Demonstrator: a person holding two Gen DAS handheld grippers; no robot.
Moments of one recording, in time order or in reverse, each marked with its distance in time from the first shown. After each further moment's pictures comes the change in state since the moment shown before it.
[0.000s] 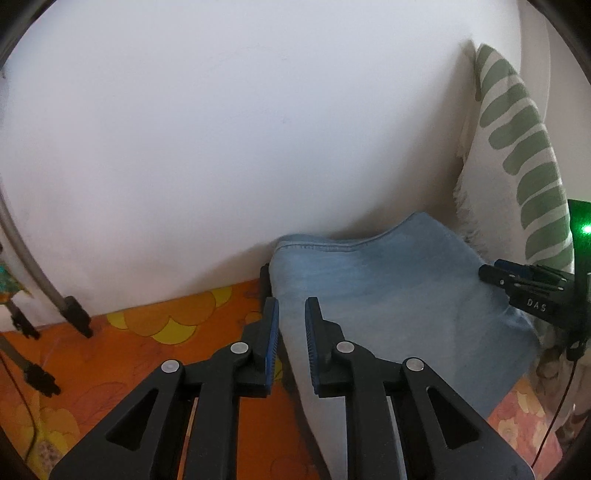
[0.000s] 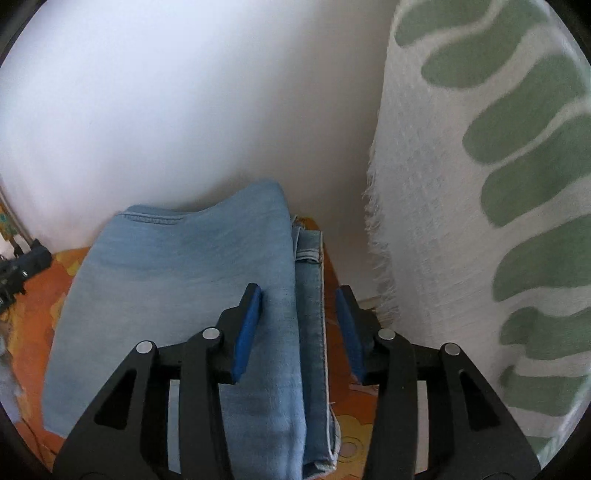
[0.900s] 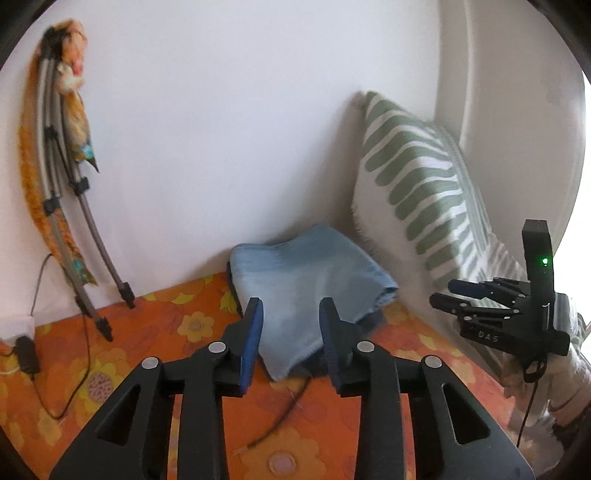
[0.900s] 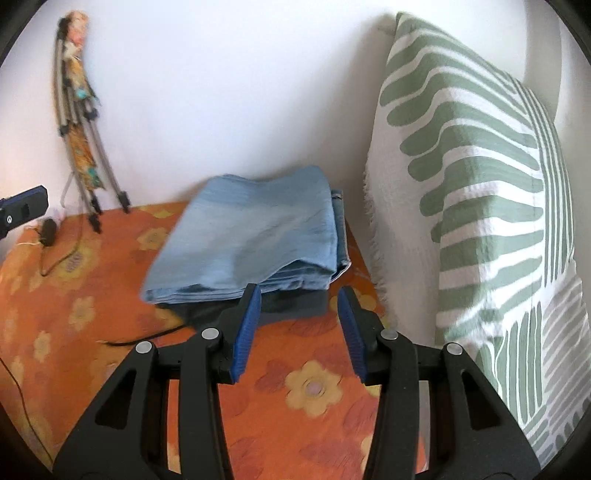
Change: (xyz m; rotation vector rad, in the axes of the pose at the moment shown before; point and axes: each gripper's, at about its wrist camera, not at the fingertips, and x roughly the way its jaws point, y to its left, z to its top) left arm -0.212 -0.061 -0.037 0.104 -0.102 -0.091; right arm -0.191 0.019 -0.093 -0.054 -0.064 0.082
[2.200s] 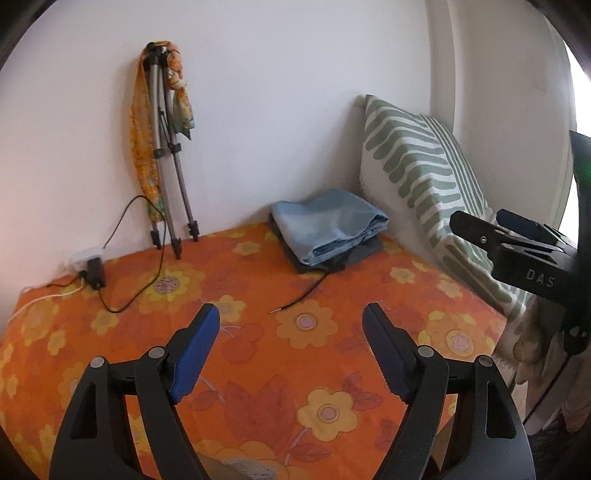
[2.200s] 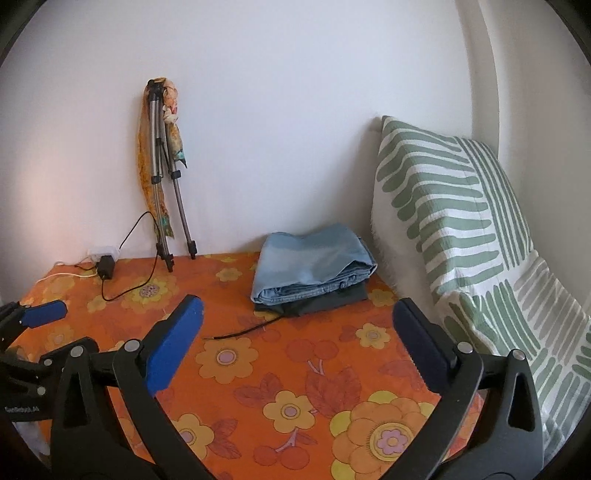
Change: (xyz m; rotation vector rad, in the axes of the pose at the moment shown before) left arm -0.161 -0.004 -0.139 0.007 -0.025 0.129; right arm -0.188 0.134 -0.107 0.071 -0.322 -0.062
